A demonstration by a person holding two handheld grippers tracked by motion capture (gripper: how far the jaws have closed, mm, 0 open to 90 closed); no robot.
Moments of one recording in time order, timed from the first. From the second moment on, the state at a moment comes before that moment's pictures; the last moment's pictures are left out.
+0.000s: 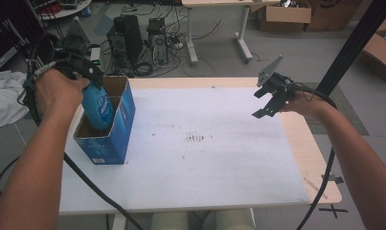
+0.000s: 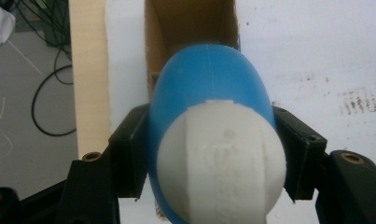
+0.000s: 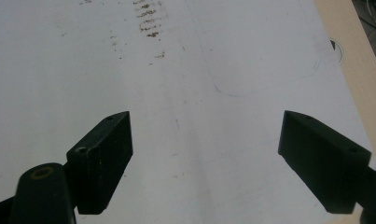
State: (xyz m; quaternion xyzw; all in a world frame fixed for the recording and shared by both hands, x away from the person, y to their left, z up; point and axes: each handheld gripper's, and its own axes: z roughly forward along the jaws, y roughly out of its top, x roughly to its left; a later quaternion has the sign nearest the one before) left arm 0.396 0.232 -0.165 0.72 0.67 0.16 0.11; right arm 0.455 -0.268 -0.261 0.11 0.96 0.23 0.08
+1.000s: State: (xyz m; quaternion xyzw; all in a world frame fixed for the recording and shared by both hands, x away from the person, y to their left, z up) left arm 0.400 0.237 -0.263 0.72 0.67 0.14 0.10; right arm 0.456 -0.275 -0.262 0.12 0.96 0.22 0.08
